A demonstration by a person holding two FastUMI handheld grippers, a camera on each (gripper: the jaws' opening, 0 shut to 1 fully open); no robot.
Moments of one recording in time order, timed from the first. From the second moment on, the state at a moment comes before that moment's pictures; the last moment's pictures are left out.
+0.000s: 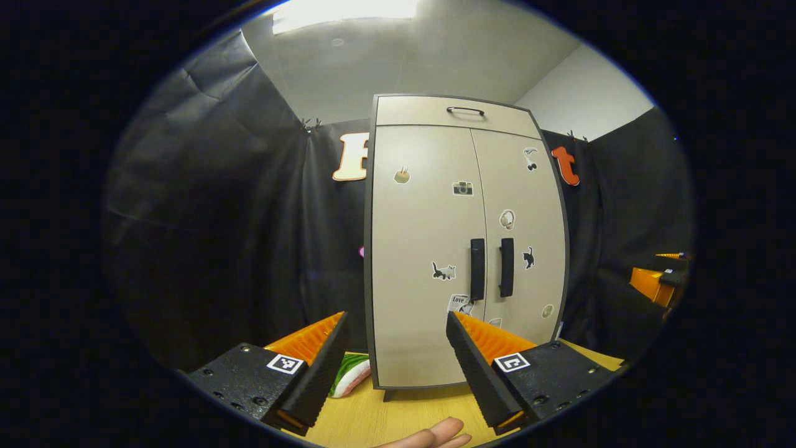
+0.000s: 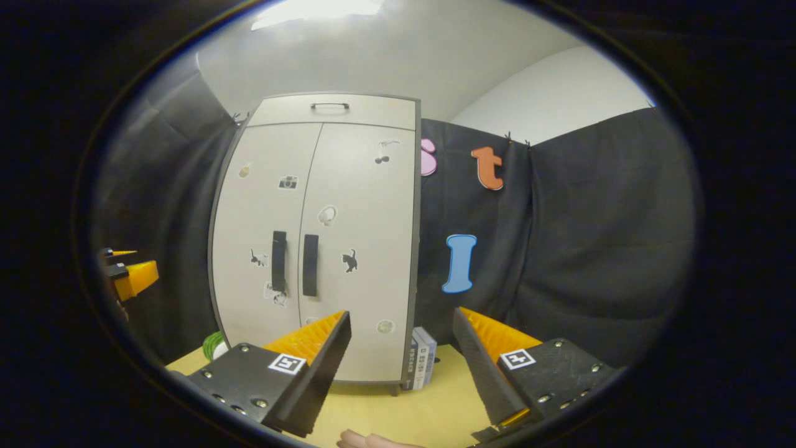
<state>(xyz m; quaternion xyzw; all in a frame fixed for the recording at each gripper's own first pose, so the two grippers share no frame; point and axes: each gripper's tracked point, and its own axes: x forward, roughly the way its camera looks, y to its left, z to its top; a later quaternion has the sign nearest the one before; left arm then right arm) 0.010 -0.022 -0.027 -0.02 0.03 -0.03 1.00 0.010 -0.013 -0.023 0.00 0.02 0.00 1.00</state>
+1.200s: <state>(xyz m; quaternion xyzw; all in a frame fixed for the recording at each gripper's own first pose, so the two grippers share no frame) -0.035 -0.016 -0.103 -0.03 0.06 -0.05 1.00 0.215 0.173 -0.039 0.00 0.02 0.09 1.00</state>
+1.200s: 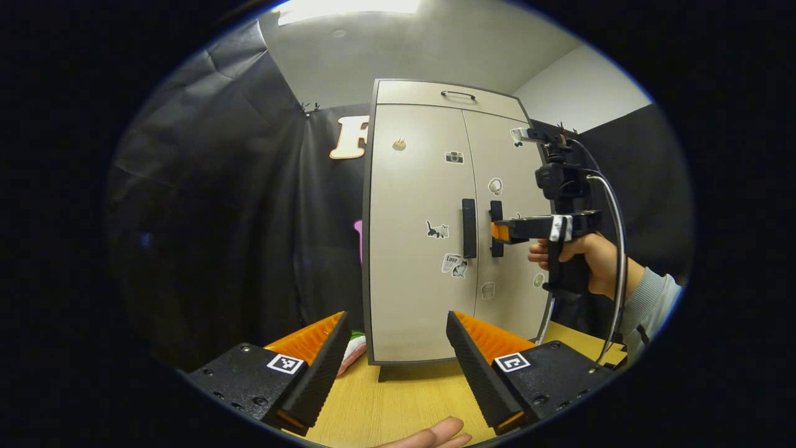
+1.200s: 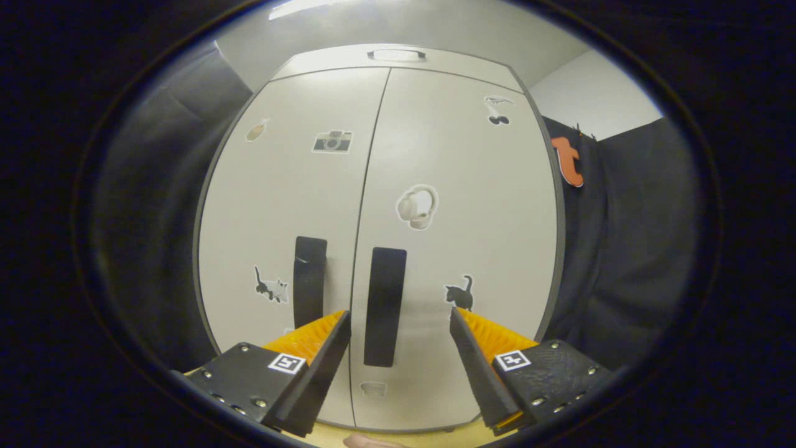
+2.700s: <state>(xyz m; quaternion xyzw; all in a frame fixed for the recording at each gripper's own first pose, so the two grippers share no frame) -0.045 -0.001 -0.097 -0.02 0.06 -0.02 1.00 0.233 0.183 -0.041 0.06 0.06 0.15 0.99</state>
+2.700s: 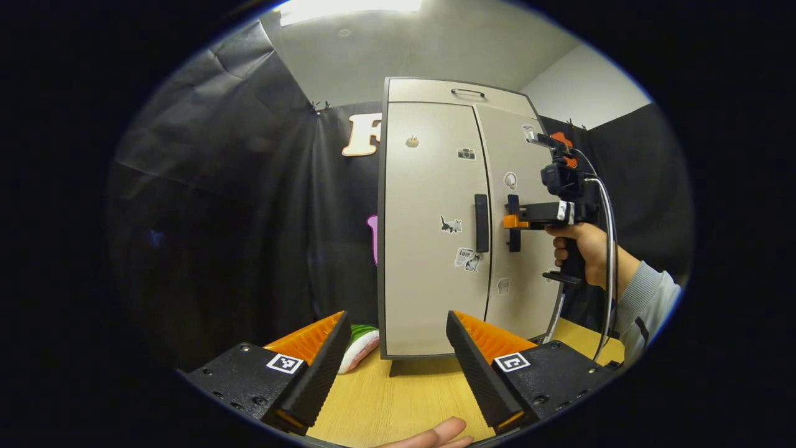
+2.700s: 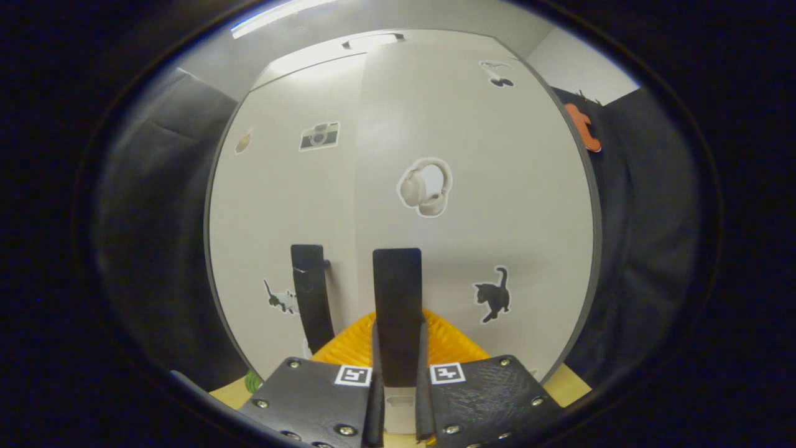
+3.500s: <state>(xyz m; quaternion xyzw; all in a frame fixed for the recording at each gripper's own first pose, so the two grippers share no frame) -0.053 -0.029 -0.091 -0.02 0.06 -0.05 1.00 0.200 0.152 -0.029 0.07 0.07 0.22 0.97</state>
